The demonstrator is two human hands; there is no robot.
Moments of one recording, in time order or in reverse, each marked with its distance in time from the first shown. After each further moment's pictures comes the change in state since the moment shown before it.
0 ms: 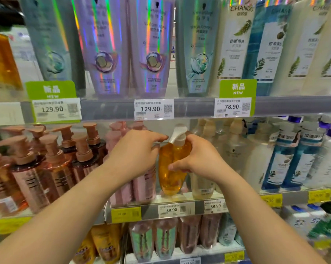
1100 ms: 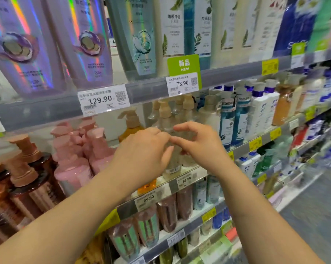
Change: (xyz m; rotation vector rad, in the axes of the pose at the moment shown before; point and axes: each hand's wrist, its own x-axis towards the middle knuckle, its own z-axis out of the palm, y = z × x) left_hand 0.001 0.051 0.035 0.090 -0.100 0.461; right_hand -0.068 0.024 -0.020 0.062 0.450 0.092
